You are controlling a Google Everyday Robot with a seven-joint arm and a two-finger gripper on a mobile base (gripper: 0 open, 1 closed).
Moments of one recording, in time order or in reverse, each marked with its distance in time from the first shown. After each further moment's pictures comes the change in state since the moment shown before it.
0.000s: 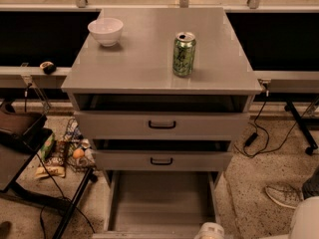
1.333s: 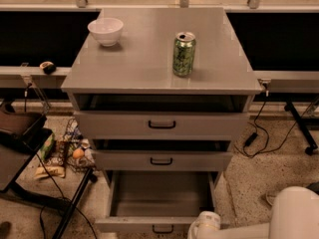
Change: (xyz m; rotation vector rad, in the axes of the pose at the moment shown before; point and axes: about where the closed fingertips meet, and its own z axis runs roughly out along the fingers) arm -0.032 -0.059 0.028 0.062 -0.059 -0.078
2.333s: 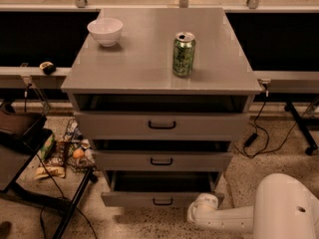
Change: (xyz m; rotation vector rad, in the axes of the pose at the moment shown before) arm -0.030 -0.082 0.008 0.084 -0.023 -0.080
